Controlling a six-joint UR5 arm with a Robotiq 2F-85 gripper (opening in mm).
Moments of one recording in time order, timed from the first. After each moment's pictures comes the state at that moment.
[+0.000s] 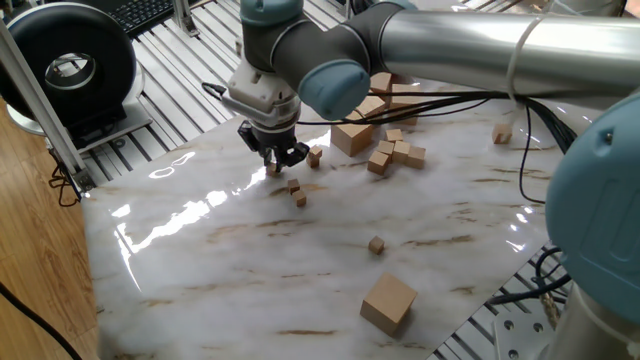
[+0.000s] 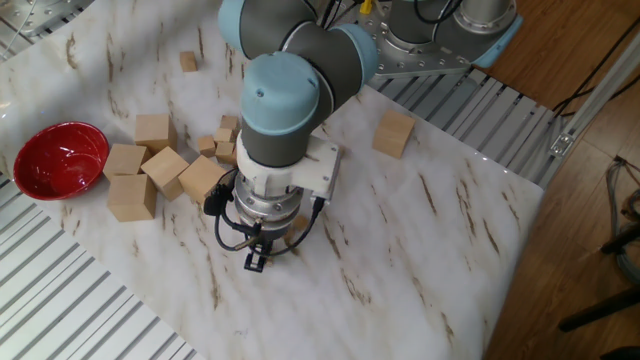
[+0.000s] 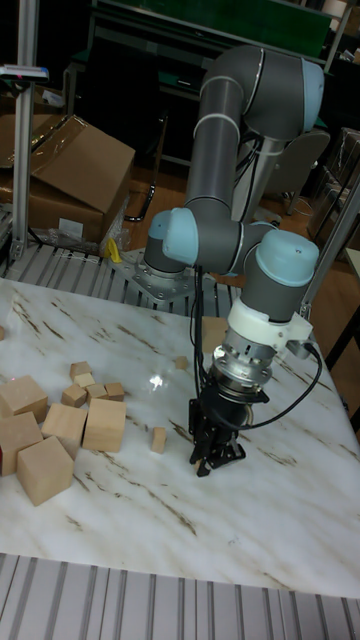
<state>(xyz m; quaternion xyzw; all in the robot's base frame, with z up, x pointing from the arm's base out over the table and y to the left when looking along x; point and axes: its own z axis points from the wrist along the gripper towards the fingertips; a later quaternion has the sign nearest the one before) 0.611 0.094 0.009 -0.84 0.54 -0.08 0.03</state>
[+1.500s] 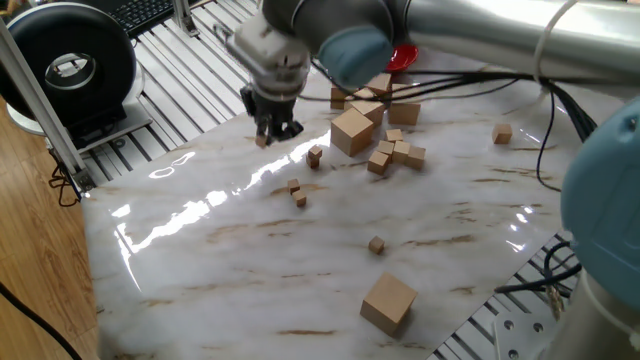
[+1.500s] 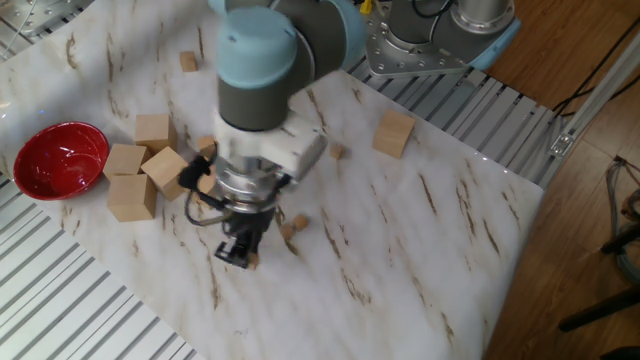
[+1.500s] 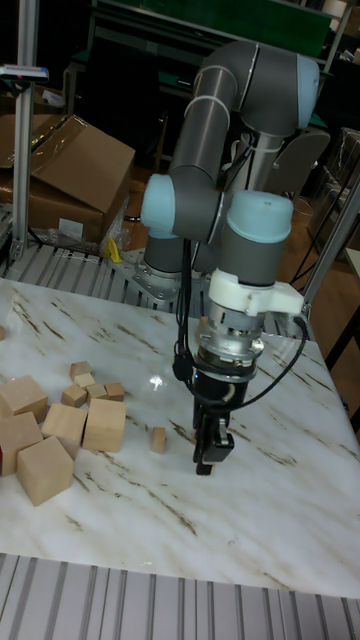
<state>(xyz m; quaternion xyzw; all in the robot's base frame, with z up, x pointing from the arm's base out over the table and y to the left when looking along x) 0.648 0.078 0.065 -0.74 0.66 -0.07 0.11</state>
